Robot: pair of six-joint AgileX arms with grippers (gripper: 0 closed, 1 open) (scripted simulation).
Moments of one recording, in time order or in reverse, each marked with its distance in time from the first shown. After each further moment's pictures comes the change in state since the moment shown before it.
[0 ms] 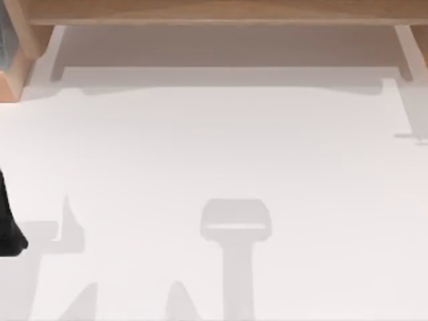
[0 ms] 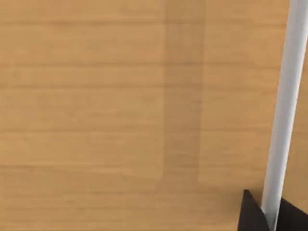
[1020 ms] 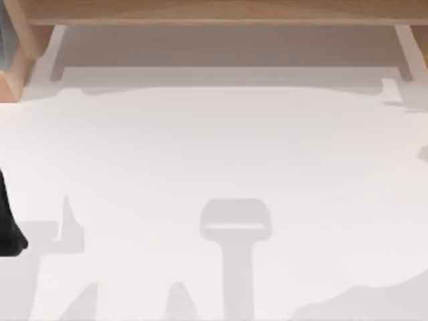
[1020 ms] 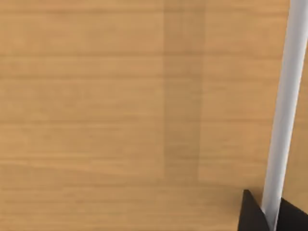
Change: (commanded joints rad) left arm 0.000 0.000 0.000 0.000 0.000 0.000; right arm 0.077 0.104 0.245 -0.150 0.089 0.003
